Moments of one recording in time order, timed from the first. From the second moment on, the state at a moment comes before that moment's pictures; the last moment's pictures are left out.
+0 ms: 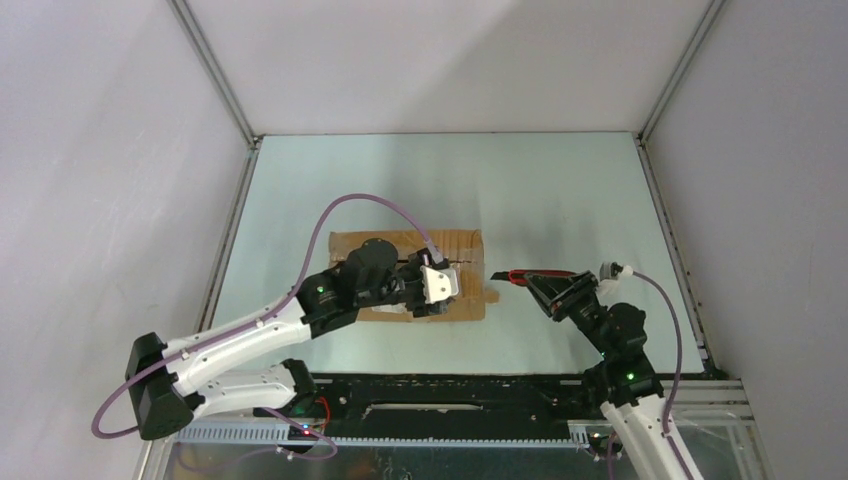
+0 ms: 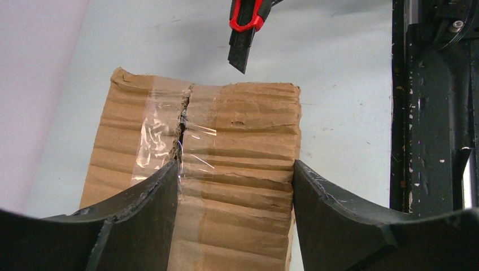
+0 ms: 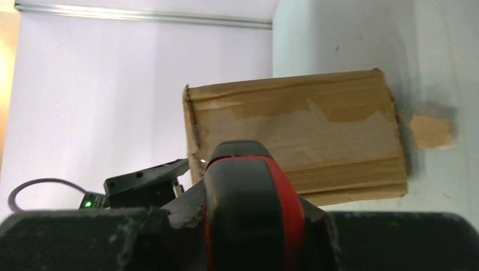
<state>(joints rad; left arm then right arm) -0.99 1.04 0.83 -0.18 0.24 0.51 0.28 0.10 0.09 -0.05 -0.30 1.47</state>
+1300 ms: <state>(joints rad) -0.99 1.05 0.83 -0.17 0.24 0.51 0.45 0.32 0.11 0.27 -0.18 1.46</state>
